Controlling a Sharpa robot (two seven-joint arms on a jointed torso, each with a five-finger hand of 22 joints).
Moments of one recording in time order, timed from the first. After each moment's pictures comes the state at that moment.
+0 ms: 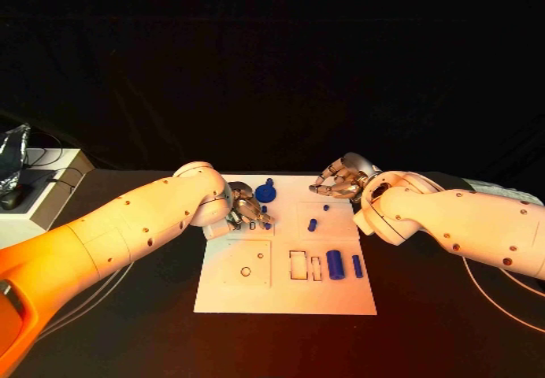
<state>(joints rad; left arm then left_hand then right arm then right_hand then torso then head) 1.23 -0.42 0.13 1.10 -0.96 0.26 -0.55 1.23 -0.15 0.43 0.29 0.24 0.80 0.09 0.72 0.53 1.30 0.03 1.27 1.09 1.46 -0.03 1.51 1.31 0.11 1.28 0.08 1.40 1.13 1.33 -0.80 -0.09 1.53 -0.96 -0.54 -0.37 1.34 -0.20 0.24 0.29 0.33 0.96 0.14 0.27 0.40 1.47 0.06 1.56 1.31 1.47 -0.01 1.56 1.31 0.01 1.47 0.10 1.55 1.31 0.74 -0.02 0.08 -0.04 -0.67</state>
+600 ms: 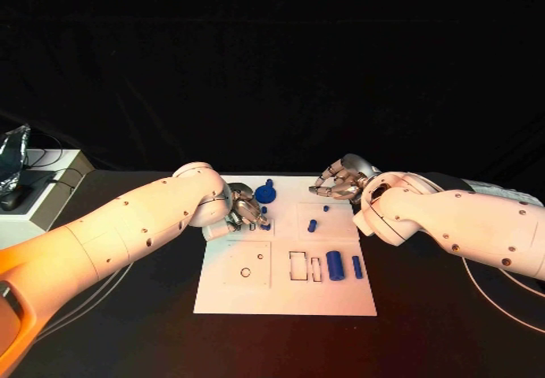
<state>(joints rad) 1.23 -0.43 0.13 1.10 -0.95 0.27 -0.54 1.25 -0.19 0.73 0.23 0.31 0.76 0.11 0.75 0.54 1.30 0.02 1.27 1.09 1.47 -0.03 1.51 1.31 0.11 1.26 0.08 1.41 1.12 1.33 -0.80 -0.09 1.52 -0.96 -0.54 -0.37 1.34 -0.20 0.23 0.29 0.33 0.96 0.14 0.27 0.41 1.47 0.06 1.56 1.31 1.47 -0.01 1.56 1.31 0.01 1.47 0.10 1.55 1.31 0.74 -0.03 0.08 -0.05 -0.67</state>
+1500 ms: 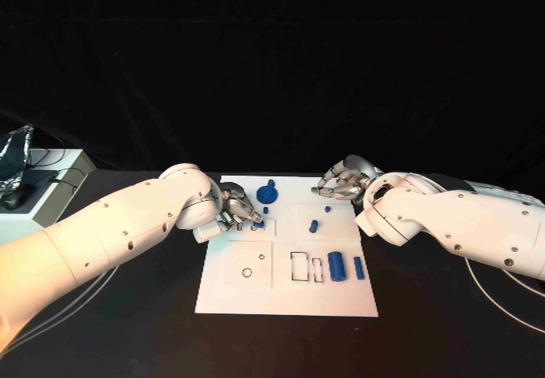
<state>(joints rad) 1.23 -0.51 0.13 1.18 -0.90 0.22 -0.54 1.13 -0.21 0.78 0.15 0.52 0.79 0.14 0.76 0.54 1.35 0.00 1.29 1.13 1.47 -0.05 1.53 1.31 0.10 1.28 0.06 1.44 1.17 1.33 -0.81 -0.09 1.52 -0.96 -0.53 -0.38 1.34 -0.20 0.23 0.29 0.32 0.95 0.13 0.27 0.41 1.47 0.06 1.56 1.31 1.47 -0.01 1.56 1.31 0.01 1.47 0.10 1.55 1.31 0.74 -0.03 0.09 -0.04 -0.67</state>
